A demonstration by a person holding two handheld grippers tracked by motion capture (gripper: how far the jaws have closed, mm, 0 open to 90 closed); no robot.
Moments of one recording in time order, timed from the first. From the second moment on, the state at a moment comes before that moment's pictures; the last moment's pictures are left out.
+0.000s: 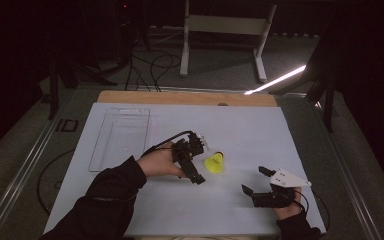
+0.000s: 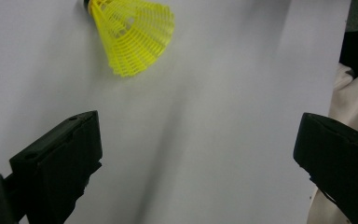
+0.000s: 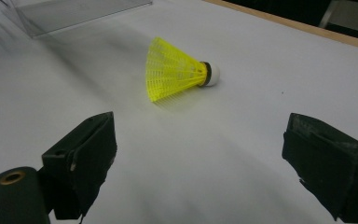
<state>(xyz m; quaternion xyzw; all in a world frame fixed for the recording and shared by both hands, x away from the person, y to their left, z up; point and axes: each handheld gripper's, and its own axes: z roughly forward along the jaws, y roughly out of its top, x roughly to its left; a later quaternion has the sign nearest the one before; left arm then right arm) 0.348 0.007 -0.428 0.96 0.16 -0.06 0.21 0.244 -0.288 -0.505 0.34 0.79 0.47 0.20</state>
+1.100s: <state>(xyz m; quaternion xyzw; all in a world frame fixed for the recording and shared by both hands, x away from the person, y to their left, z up) 0.387 -0.023 -0.457 0.96 0.16 -0.06 0.21 0.244 -0.288 -0.507 0.34 0.79 0.47 0.20</state>
